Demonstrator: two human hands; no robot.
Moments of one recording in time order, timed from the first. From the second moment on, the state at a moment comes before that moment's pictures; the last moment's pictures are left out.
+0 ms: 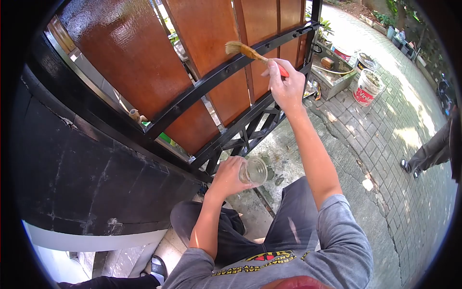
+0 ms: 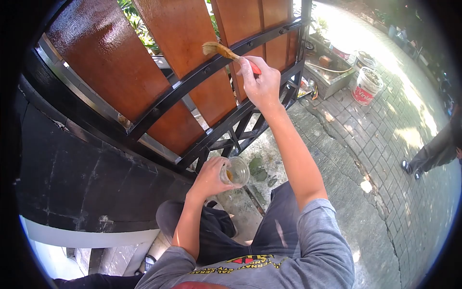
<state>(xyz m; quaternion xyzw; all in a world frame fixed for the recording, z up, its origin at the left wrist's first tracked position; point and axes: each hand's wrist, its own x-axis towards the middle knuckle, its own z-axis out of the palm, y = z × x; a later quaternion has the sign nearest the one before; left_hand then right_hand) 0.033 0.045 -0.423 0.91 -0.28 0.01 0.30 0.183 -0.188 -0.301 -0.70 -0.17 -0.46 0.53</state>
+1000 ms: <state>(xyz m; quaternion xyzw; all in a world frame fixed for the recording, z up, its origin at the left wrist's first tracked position) 0.045 0.053 -0.424 0.91 -0.26 0.04 0.32 0.159 -0.149 -0.328 -0.67 -0.15 -0.52 0.52</state>
